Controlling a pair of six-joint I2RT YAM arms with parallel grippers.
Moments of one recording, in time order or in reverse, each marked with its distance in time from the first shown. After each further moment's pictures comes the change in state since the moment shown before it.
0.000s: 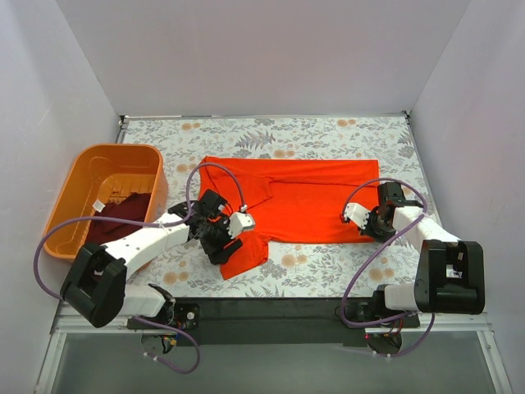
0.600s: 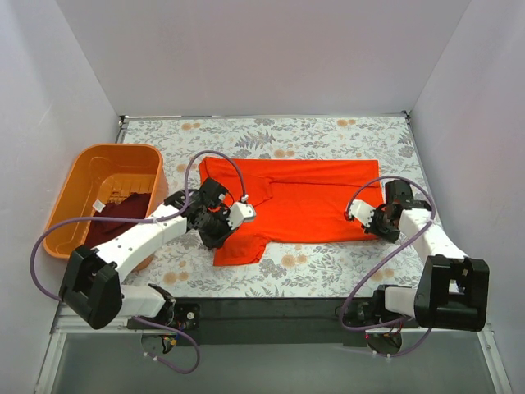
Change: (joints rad) left arm -0.014 -0.009 0.142 -0.155 -0.063 -0.002; right arm -0.027 -0.108 0.019 -0.075 -0.034 -0.040
